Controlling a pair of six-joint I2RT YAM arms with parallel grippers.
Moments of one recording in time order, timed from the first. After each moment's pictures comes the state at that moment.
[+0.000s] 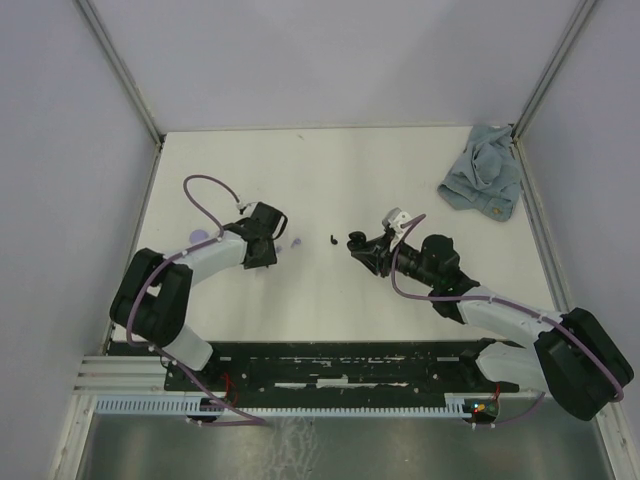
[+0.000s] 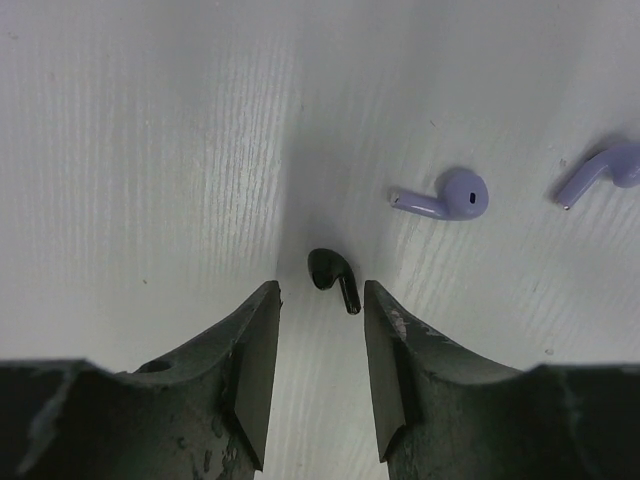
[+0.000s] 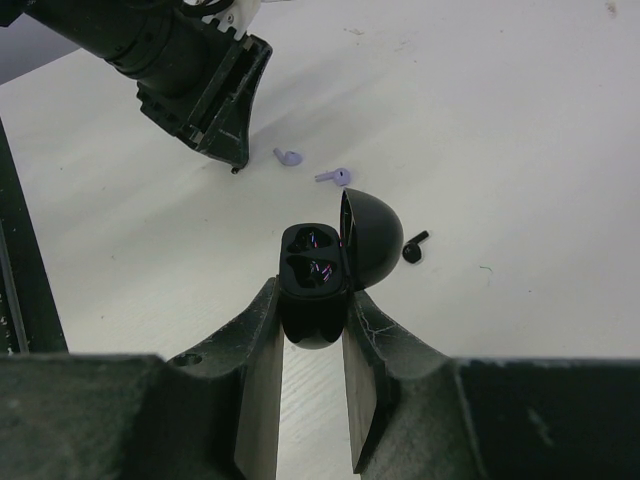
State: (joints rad) left arm -0.46 1.57 0.86 -0.44 -0.35 -0.59; right arm 0.60 1.16 0.39 0.66 -0.39 0.07
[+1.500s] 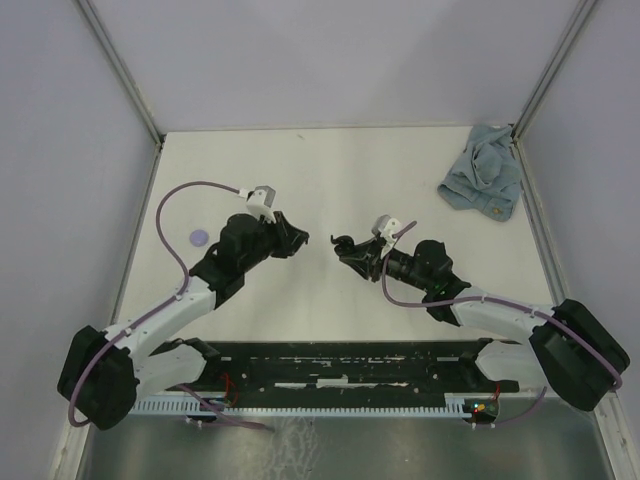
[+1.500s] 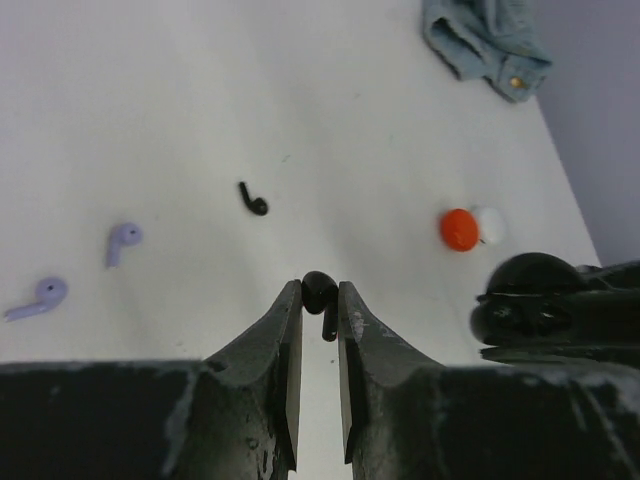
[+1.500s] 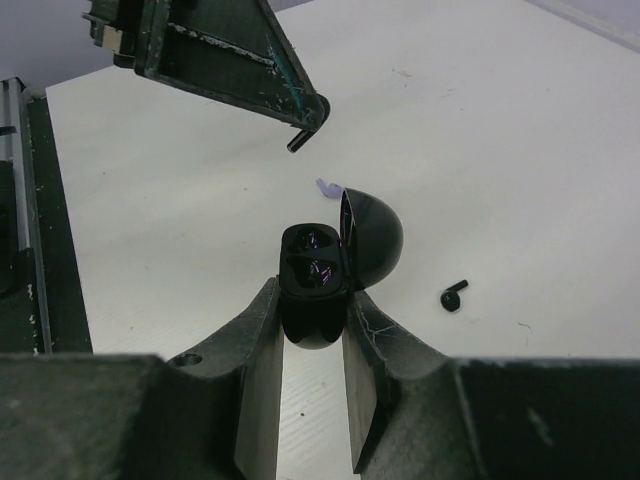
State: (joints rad) left arm -0.54 1.11 0.63 0.09 0.07 -0.56; right arm 0.70 1.20 0.39 0.76 -0.38 0.04
